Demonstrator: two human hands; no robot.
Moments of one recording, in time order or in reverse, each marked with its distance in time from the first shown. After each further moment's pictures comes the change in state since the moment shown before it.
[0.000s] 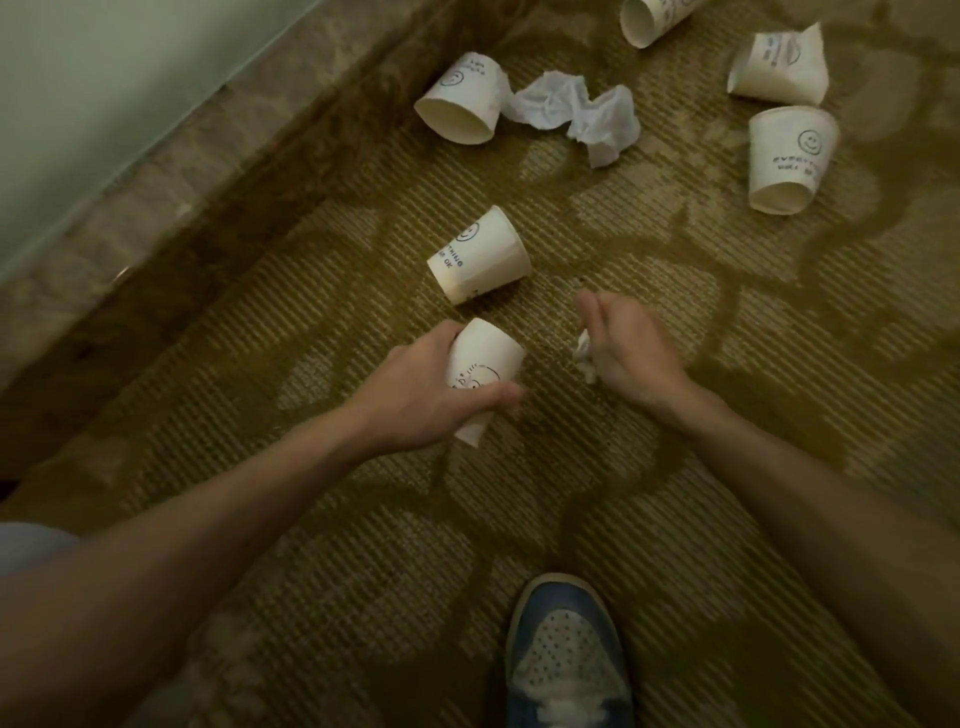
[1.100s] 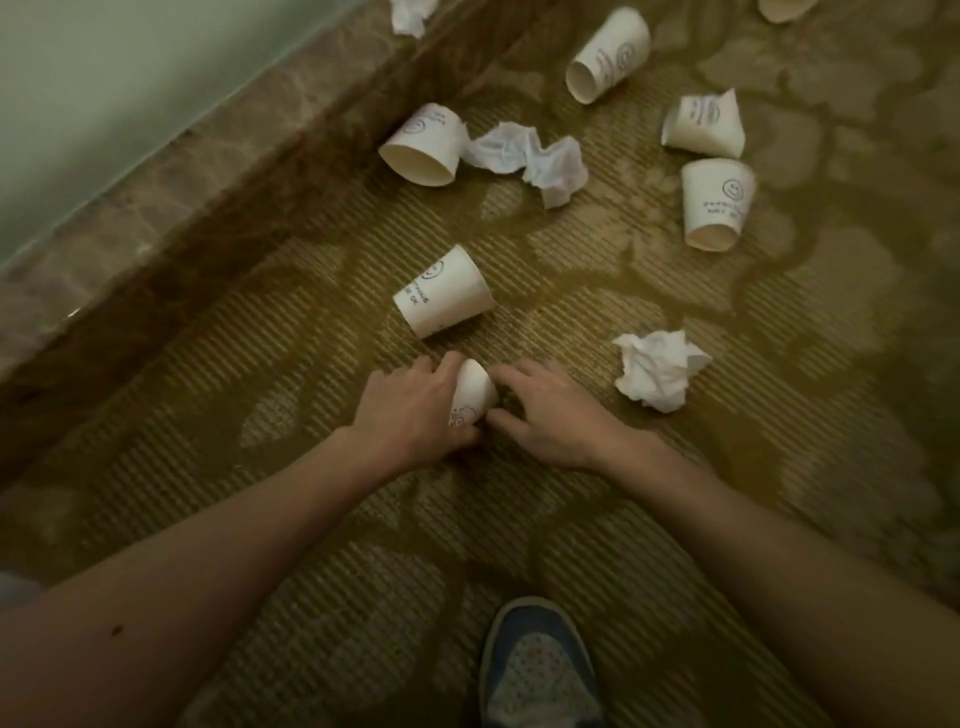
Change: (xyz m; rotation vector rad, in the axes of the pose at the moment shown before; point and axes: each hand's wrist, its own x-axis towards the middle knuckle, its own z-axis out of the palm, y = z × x) left_hand 0.031 0.005 0.025 0.655 0.031 0.141; right_hand -0.022 -0.021 0.009 -0.317 -0.408 -0.191
